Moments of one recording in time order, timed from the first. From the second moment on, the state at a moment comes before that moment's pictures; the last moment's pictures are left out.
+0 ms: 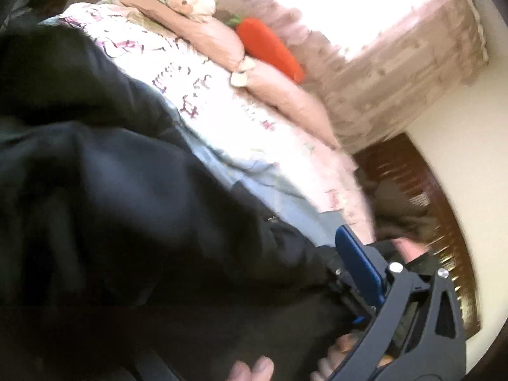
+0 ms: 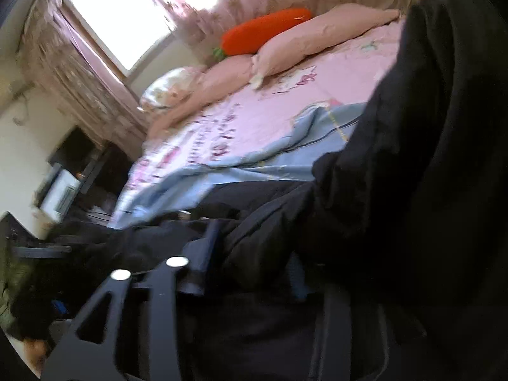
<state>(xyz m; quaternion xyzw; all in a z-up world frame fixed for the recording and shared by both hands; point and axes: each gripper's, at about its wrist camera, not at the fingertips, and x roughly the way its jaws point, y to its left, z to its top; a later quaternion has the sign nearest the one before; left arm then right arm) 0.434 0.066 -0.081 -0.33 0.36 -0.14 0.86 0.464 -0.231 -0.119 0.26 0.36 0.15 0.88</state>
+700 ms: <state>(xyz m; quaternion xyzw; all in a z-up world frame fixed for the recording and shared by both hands) 0.323 -0.019 0.005 -0.04 0.19 -0.01 0.98 0.377 -0.250 -0.043 0.23 0.30 0.04 0.93</state>
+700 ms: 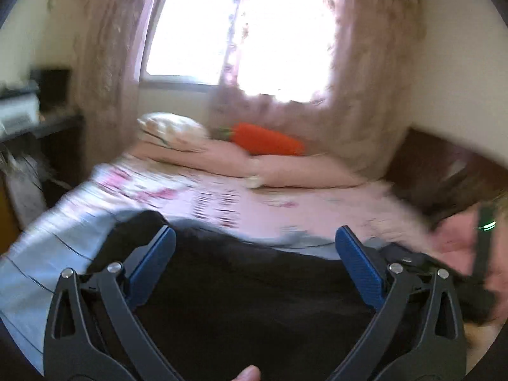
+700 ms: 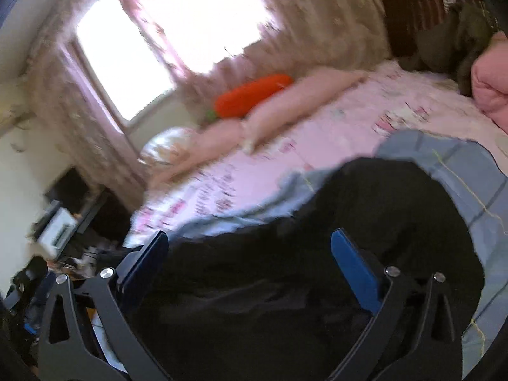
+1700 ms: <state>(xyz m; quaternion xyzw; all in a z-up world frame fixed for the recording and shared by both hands) 0.524 0.193 -0.141 -0.25 0.34 0.08 0.90 0.506 -0.396 -0.156 0.30 0.32 -0.18 0.88</state>
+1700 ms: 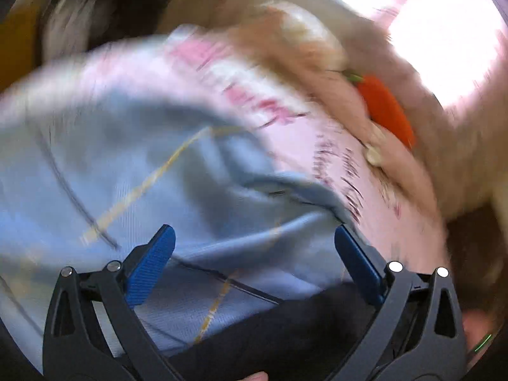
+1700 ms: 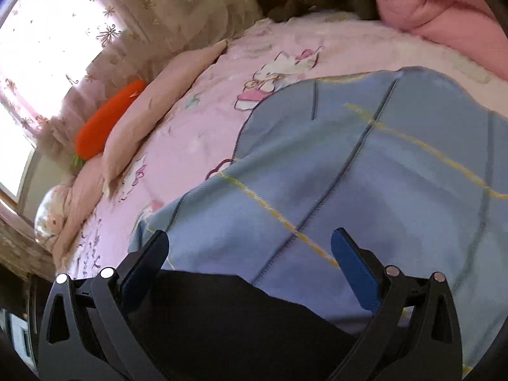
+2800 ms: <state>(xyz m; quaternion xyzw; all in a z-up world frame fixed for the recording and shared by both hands) 0.509 0.049 -0.156 0.01 0.35 0.07 0.93 0.527 -0.243 -0.164 0.00 0.35 -0.01 0.94</state>
